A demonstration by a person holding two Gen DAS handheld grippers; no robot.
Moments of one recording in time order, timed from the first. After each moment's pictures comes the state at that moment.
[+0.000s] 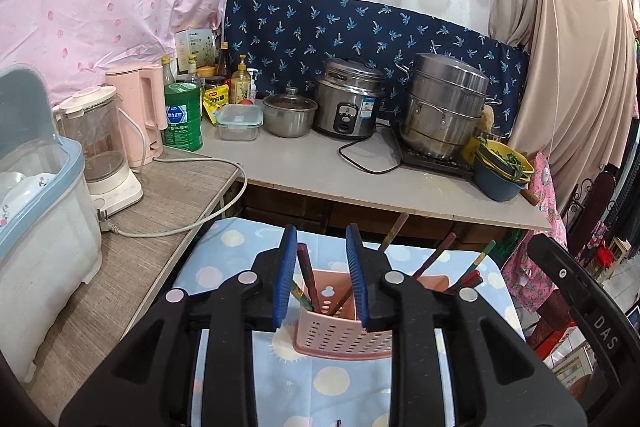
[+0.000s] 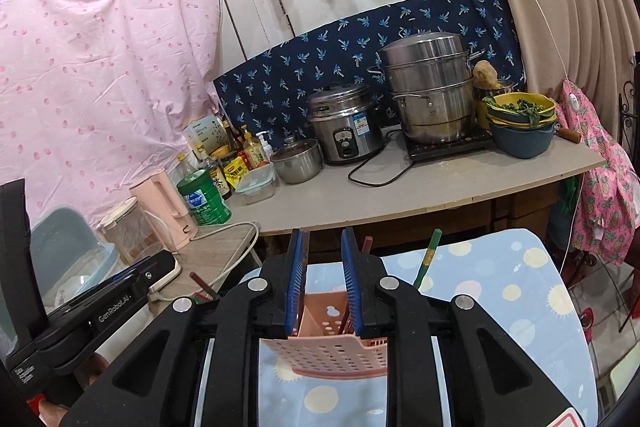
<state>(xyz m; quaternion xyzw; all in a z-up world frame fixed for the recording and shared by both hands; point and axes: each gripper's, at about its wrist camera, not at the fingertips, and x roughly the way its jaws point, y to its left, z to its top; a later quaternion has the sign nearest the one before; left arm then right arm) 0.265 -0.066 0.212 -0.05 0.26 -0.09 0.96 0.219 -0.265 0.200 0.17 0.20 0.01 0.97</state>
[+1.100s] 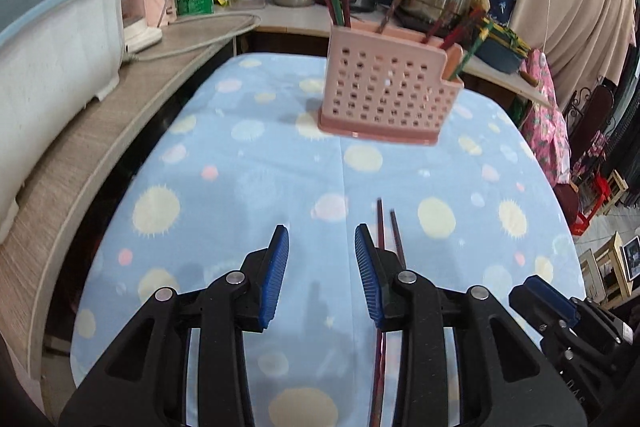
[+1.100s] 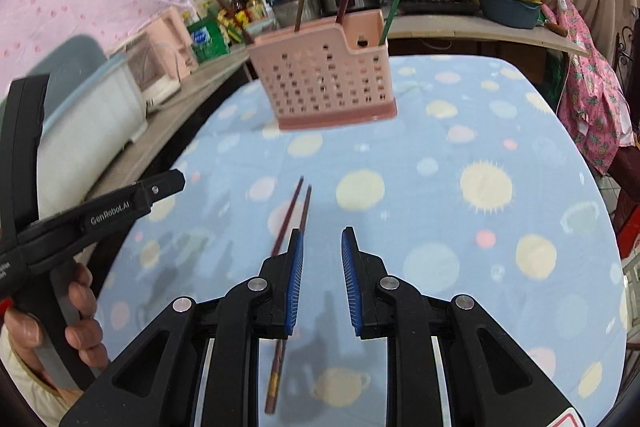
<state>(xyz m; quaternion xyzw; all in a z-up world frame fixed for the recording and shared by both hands) 0.119 -0.031 0.046 -0.02 0.41 -0.11 0.90 0.047 -0.209 0.033 0.12 0.39 0.03 0.91</state>
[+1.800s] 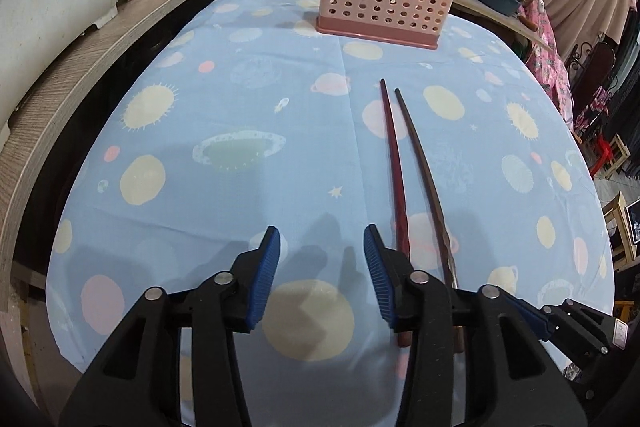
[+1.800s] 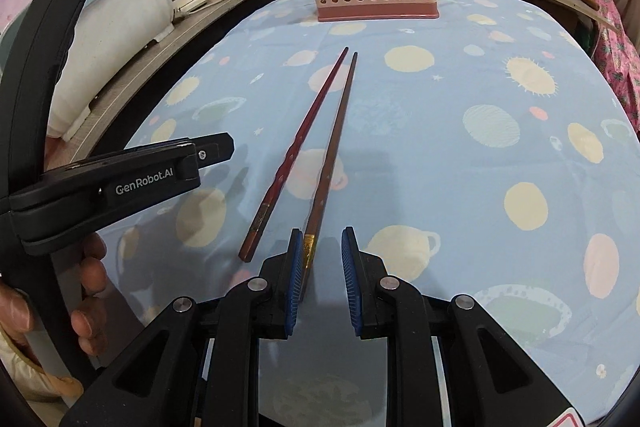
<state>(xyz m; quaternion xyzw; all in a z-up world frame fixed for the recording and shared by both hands) 0.068 -0.026 -0.013 0.01 0.47 -0.12 0.87 -0.005 -0.162 -0.030 0.09 0.47 0.09 0.87</state>
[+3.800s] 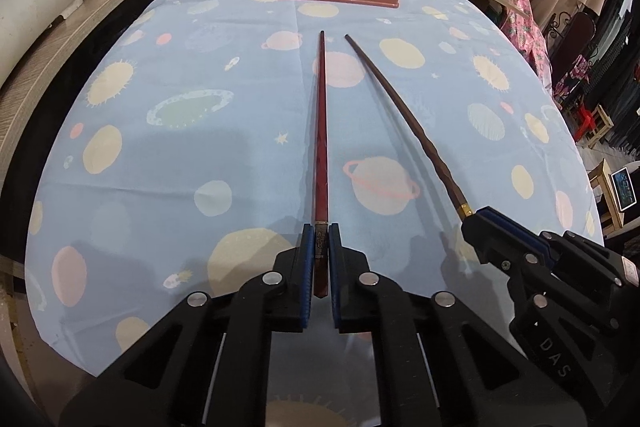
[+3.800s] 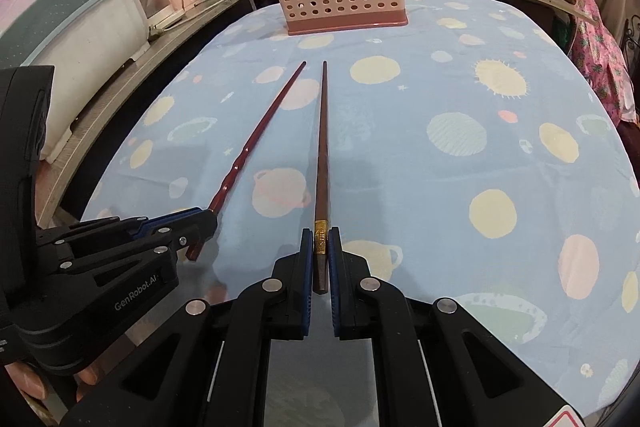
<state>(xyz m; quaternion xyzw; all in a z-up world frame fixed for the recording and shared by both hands) 0.049 -0.048 -0.023 0.02 0.51 -0.16 0.85 0.001 -0.178 -0.023 0.10 0.46 0.04 0.88</state>
